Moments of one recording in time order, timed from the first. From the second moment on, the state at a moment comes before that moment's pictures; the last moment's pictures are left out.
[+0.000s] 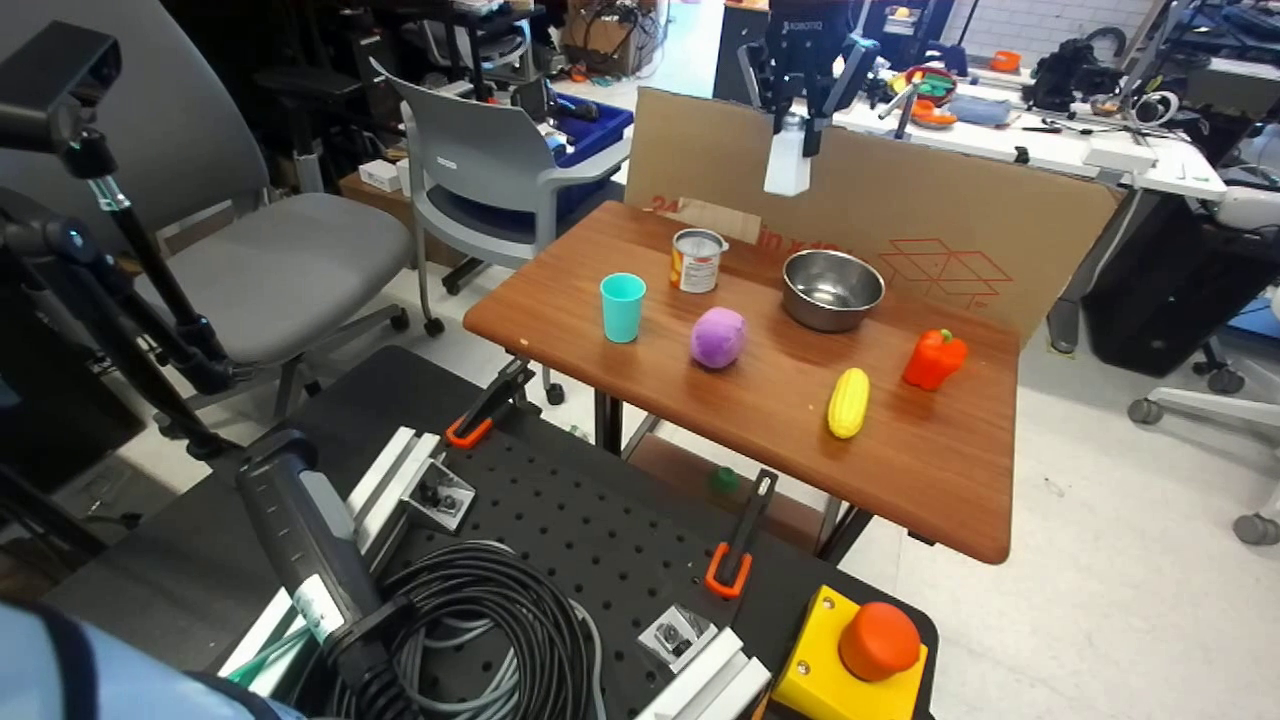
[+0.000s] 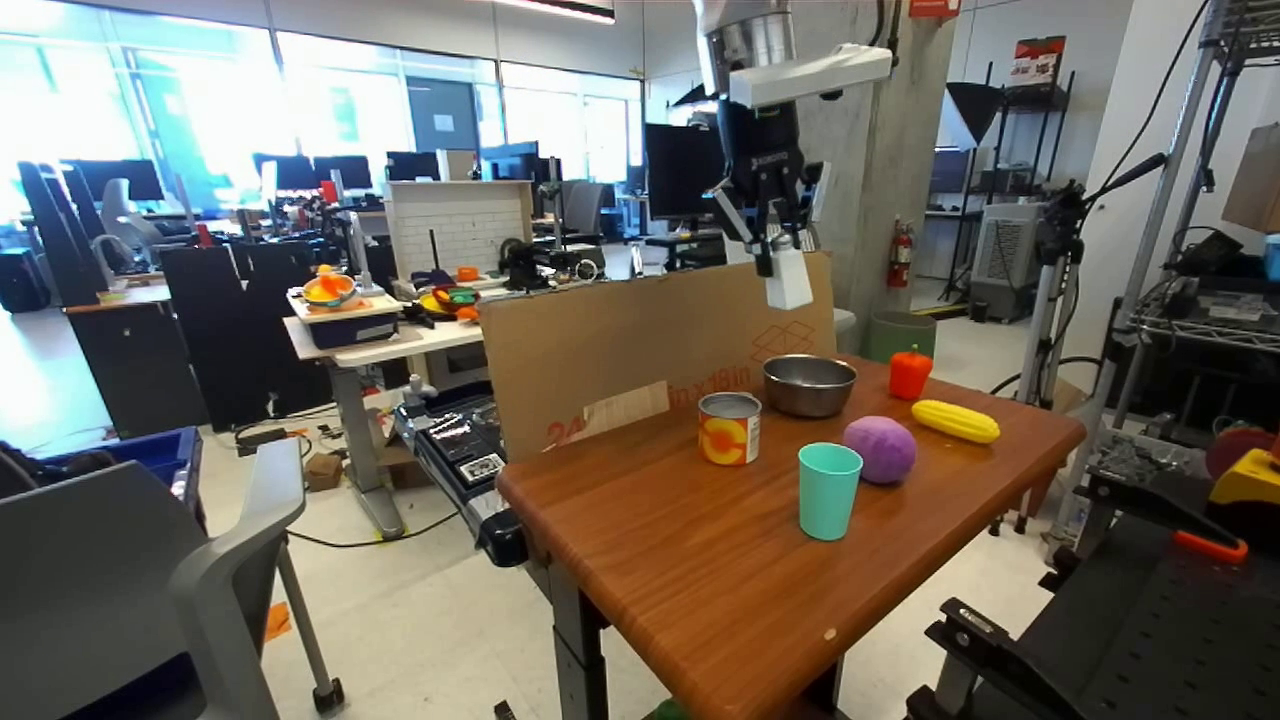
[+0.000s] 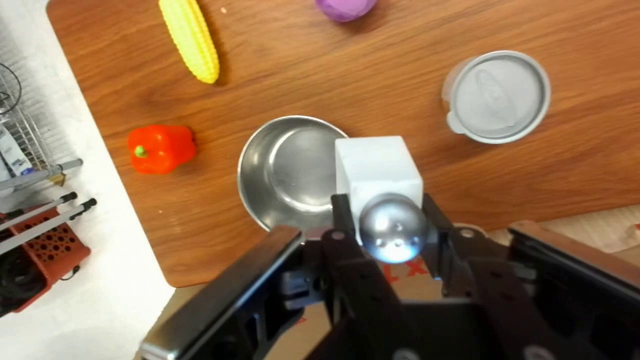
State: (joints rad) arm 0.14 0.50 -0.09 -1.65 -0.18 2.03 0.39
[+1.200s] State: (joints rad) arm 0.08 0.53 -0.18 -1.87 -0.31 2.49 0.41
